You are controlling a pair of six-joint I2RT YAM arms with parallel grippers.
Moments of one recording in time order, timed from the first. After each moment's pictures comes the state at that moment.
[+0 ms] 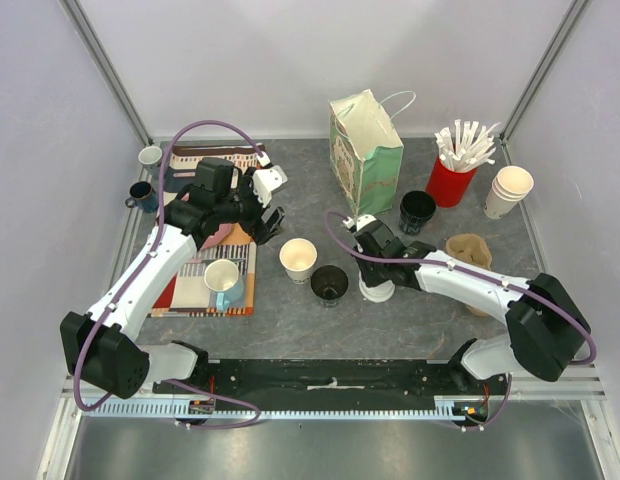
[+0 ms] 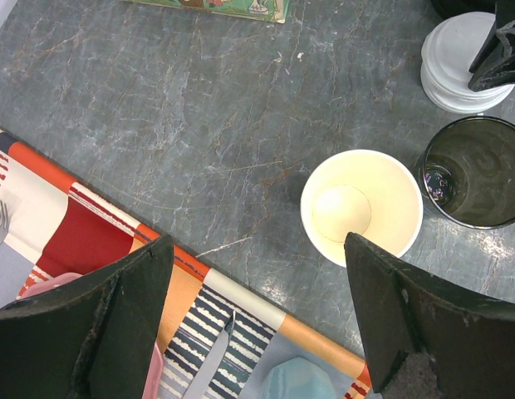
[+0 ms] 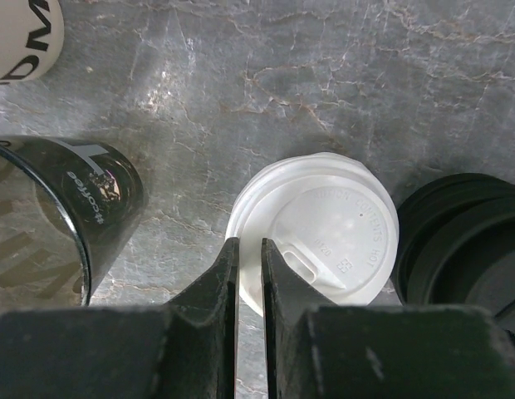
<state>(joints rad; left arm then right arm) -0.37 1.28 1.18 -0.57 0.45 0.50 0.75 1.41 0.84 -0.41 0.14 0.27</state>
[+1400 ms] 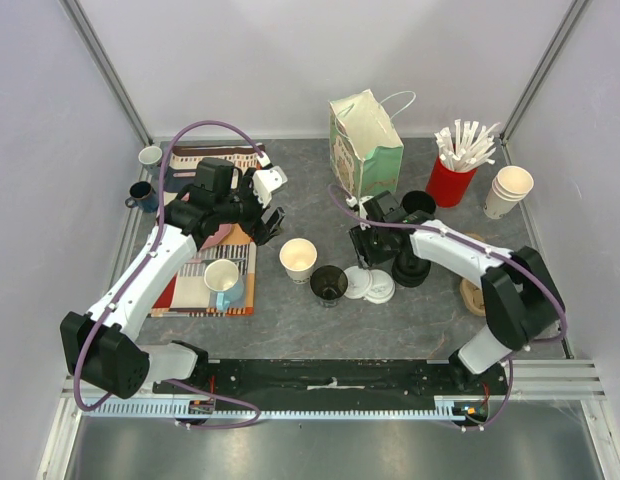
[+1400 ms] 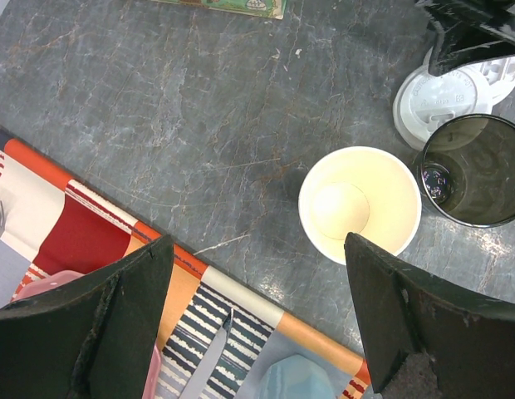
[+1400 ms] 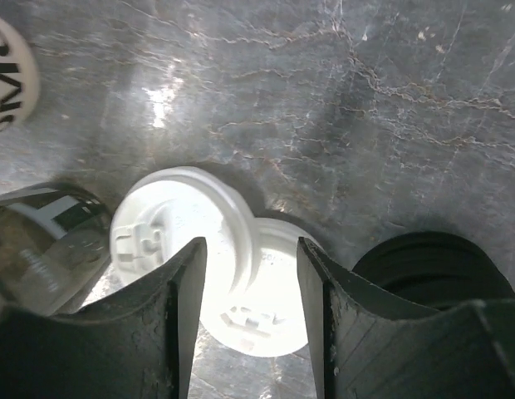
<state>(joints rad) -0.37 1.28 1.18 -0.58 0.45 0.50 0.57 1.56 1.04 -0.51 -0.04 0.14</state>
